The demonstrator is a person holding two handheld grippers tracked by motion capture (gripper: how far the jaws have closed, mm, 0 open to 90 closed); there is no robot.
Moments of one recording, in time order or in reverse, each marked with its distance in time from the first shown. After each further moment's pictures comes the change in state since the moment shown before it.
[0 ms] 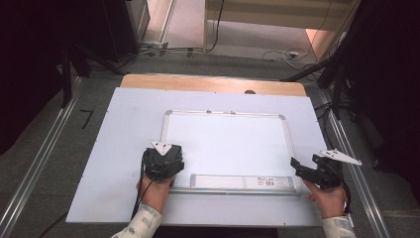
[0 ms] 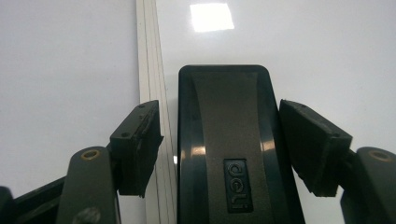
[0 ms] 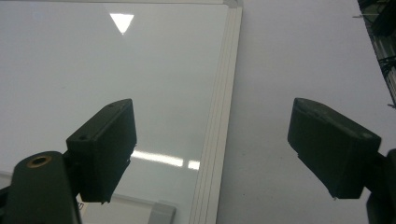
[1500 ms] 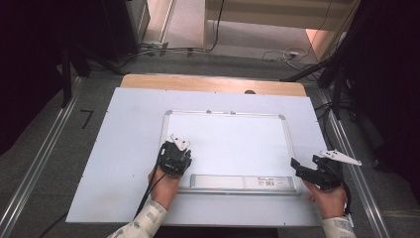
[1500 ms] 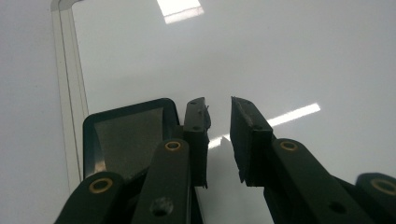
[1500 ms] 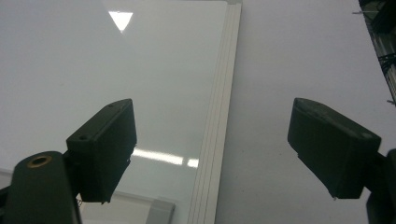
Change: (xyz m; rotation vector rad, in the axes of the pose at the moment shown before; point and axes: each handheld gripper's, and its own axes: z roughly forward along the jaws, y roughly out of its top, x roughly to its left) left arm -0.028 0.020 0.010 0.062 -0.113 0.155; right arm 0.000 -0.001 0.000 0.008 -0.001 0.003
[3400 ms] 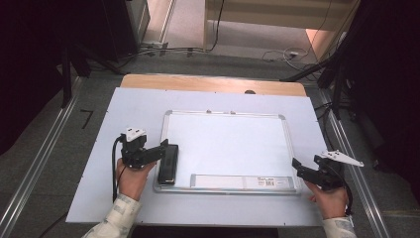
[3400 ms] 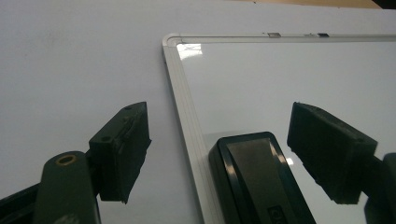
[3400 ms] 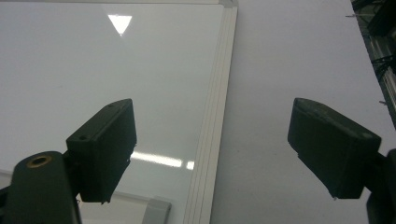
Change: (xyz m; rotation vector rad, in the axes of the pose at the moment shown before) left arm 0.095 -0.007 -0.040 -0.176 -0.050 -0.245; right arm -0.002 -0.001 -0.003 -0.011 -0.007 0.004
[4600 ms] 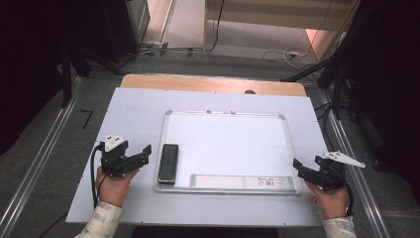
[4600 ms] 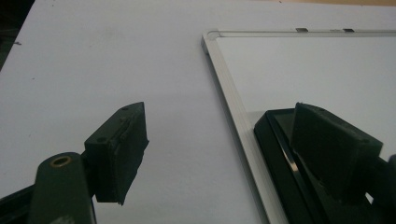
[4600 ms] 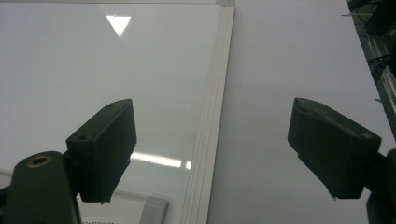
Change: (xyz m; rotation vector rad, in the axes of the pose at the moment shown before) left arm 0.029 -0.017 -0.033 -0.019 0.056 0.014; right arm -0.002 -0.001 -0.002 -0.003 -0.004 0.003
